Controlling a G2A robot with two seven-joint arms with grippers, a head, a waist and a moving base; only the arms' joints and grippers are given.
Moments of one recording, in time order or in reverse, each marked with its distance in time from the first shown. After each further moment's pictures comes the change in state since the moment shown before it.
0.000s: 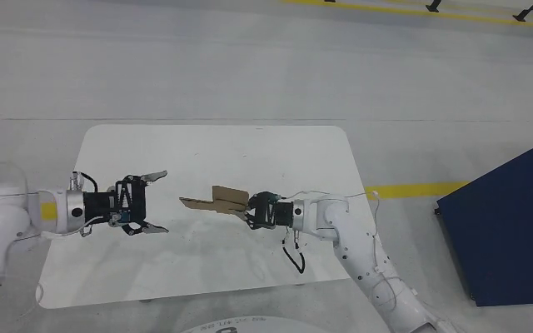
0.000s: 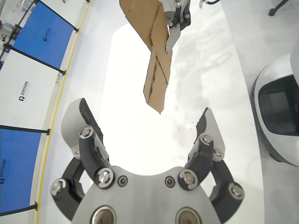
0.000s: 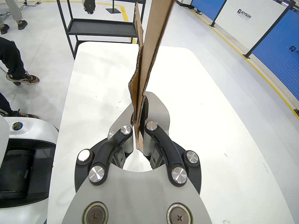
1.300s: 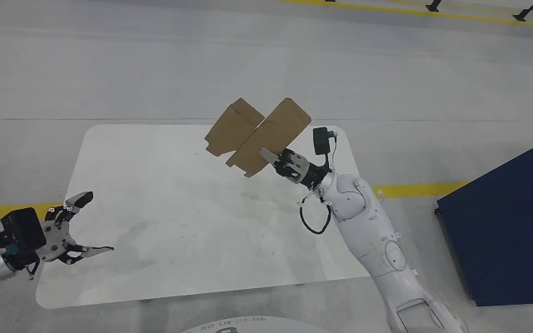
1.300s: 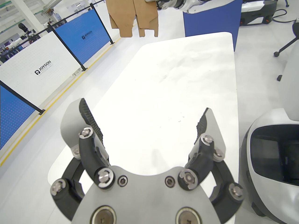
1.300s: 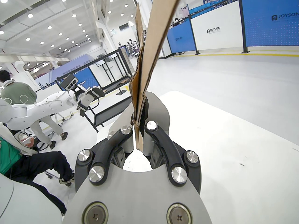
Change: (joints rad) left arm 0.477 -0.083 -0.488 0.268 0.377 0.013 0.824; right arm 0.153 -0.022 0.099 0.246 0.979 0.001 0.285
